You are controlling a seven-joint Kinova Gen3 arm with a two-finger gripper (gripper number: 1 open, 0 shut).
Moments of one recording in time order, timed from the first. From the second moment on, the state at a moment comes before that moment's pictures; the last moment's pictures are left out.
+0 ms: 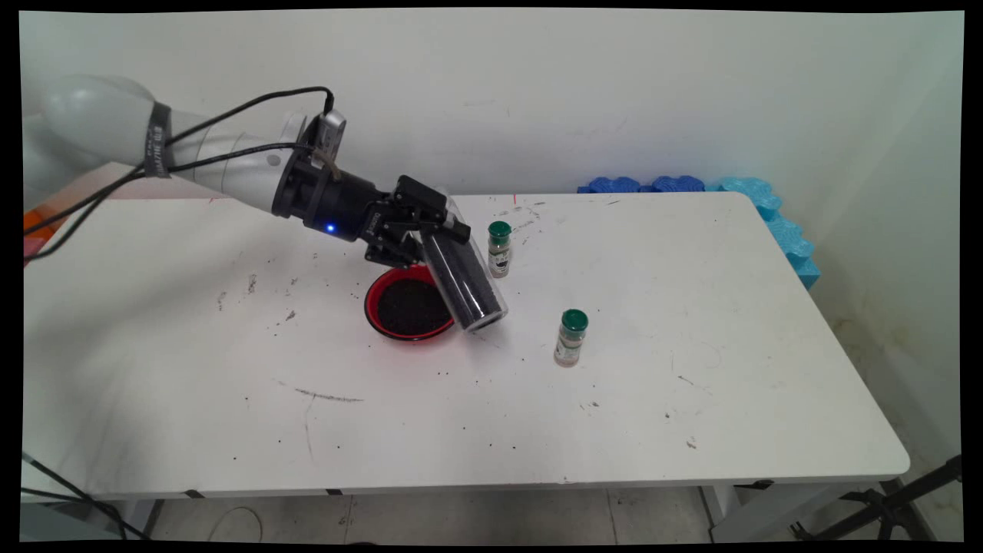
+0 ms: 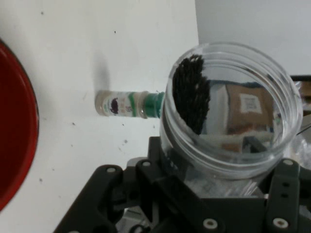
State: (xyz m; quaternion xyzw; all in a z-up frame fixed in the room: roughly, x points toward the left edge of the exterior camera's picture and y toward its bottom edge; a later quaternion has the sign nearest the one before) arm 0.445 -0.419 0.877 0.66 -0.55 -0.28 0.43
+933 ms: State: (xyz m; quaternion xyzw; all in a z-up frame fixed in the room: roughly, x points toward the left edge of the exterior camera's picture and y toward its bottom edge) arm 0.425 -0.407 0.911 0.45 -0.75 -0.12 0.48
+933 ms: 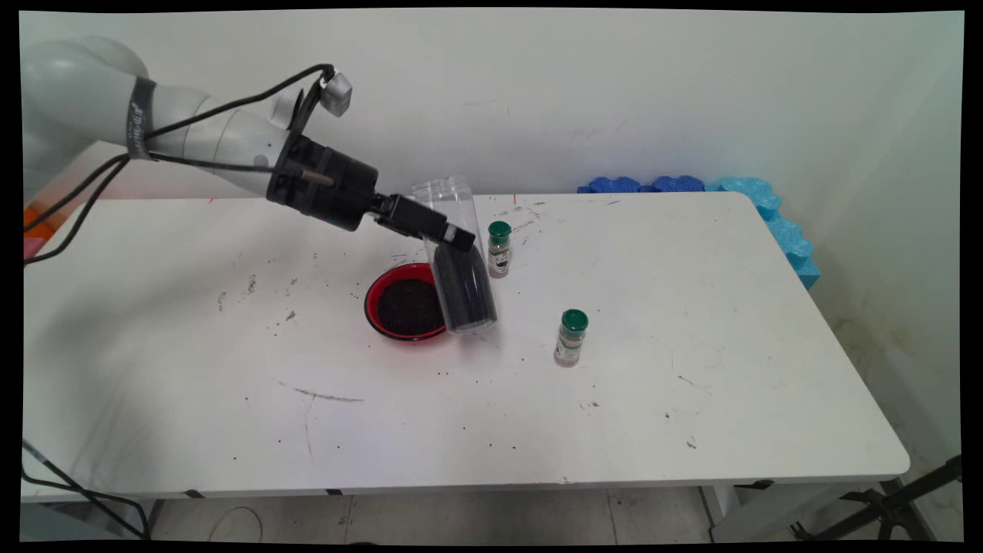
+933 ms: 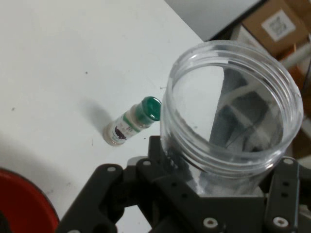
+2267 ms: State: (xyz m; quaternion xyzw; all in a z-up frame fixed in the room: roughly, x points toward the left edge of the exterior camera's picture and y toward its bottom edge) arm 0.401 -0.370 0.934 0.17 -0.87 0.04 0.45
